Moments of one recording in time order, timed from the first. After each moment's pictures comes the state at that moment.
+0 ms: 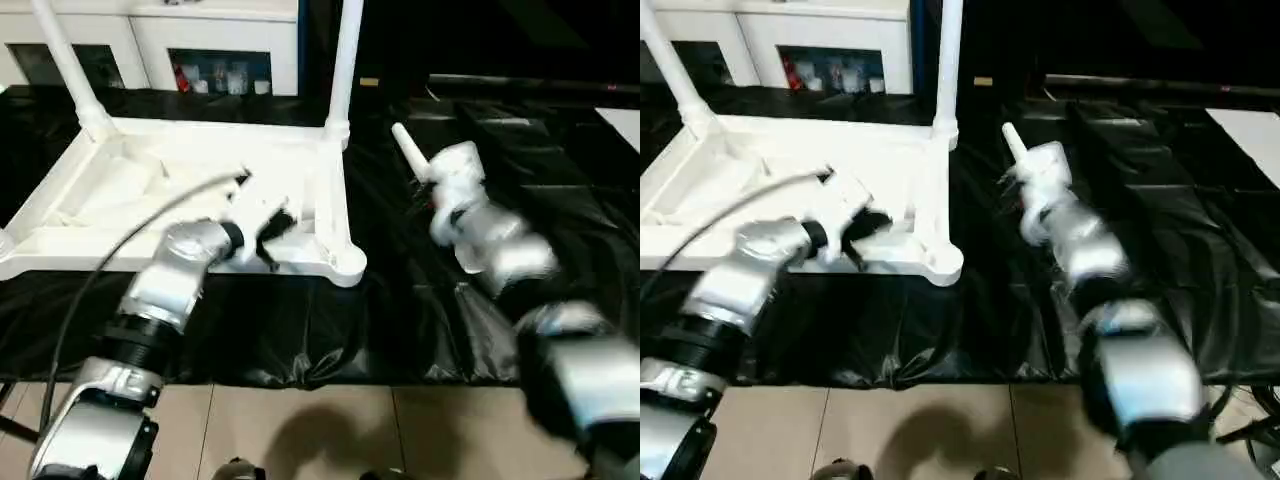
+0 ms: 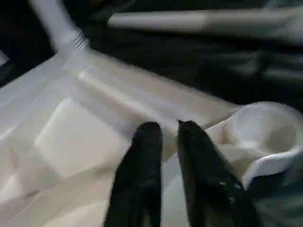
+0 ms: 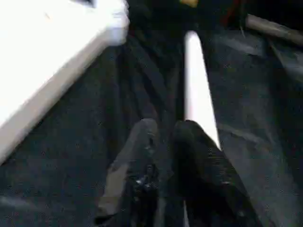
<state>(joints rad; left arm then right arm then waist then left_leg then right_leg) -0.62 0.34 -0.15 0.31 0.01 0.32 -0.73 -0.99 -0.29 -0.03 1.14 -0.01 0.18 0.26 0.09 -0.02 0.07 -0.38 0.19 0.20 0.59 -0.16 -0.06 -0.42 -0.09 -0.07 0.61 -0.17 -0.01</state>
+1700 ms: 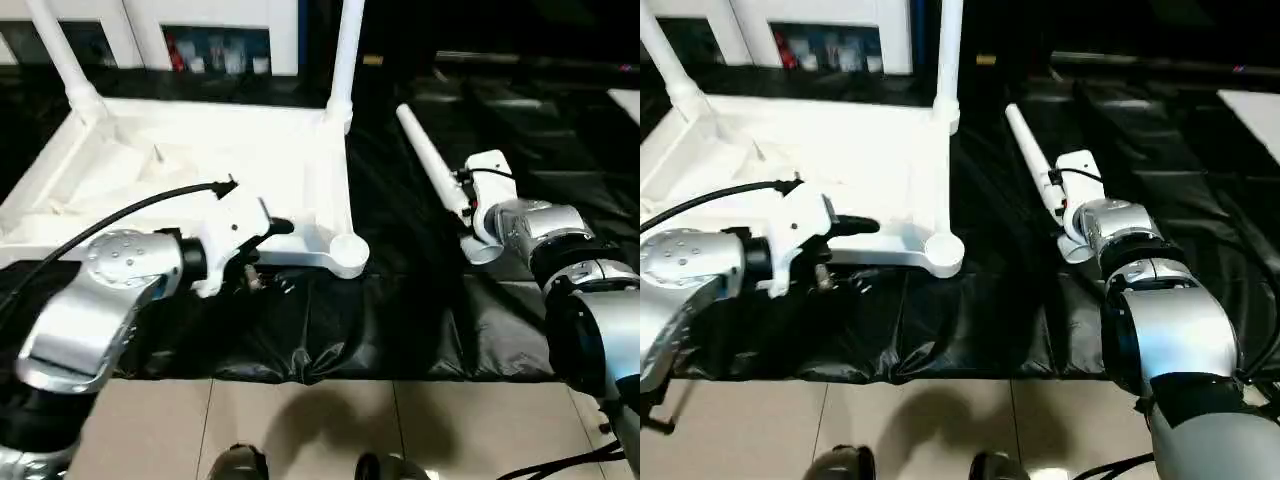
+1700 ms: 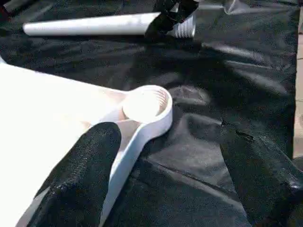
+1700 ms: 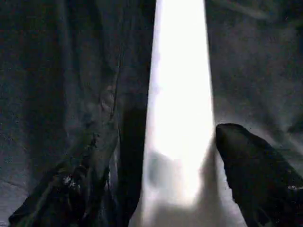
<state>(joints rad) -0.40 0.61 -0.14 -0.34 -0.18 0.64 -0.94 -1.12 -0.36 -0.04 1.36 -0.08 0.40 0.30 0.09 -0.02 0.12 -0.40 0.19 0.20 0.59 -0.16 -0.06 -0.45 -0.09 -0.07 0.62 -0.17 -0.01</state>
